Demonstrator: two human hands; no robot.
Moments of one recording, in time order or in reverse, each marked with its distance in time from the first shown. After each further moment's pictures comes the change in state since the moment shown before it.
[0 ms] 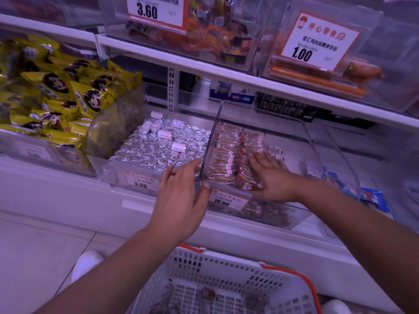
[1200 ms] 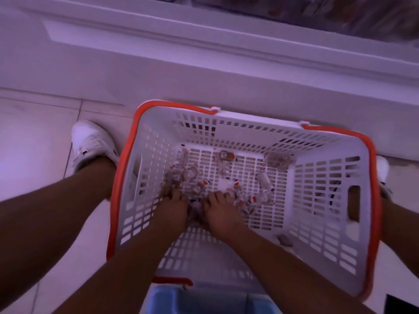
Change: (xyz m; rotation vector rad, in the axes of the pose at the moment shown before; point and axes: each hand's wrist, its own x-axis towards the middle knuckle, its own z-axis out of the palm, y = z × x) left_hand -0.298 -0.185 0.176 0.614 -1.165 -0.232; right_hand -0.119 -0.225 0.440 0.173 -0.232 -0.226
